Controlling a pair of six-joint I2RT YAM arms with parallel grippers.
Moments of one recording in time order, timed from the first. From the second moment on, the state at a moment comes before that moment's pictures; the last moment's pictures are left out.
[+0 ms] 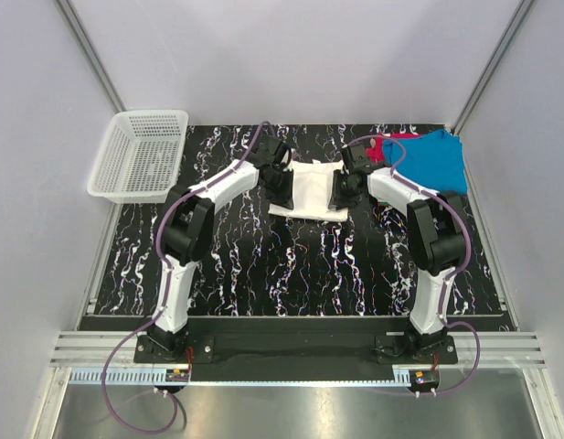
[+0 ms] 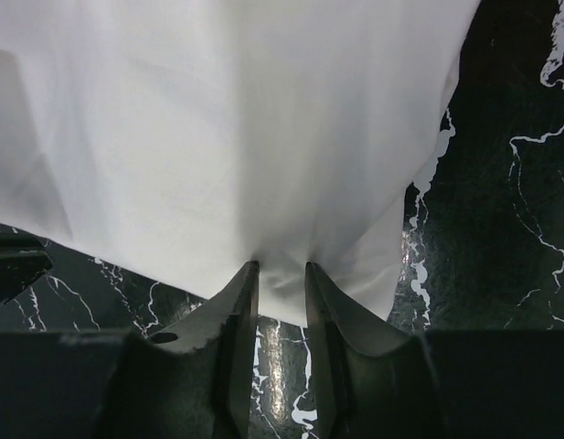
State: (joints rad) left arm -0.52 2.17 1.79 -0.68 0.27 -0.40; right arm 0.34 1.95 1.42 -0.49 -0.10 0.44
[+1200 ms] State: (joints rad) left arm -0.57 2.04 1.56 -0.71 0.18 -0.37; right arm 0.39 2.00 1.41 -0.60 -0.09 0.48
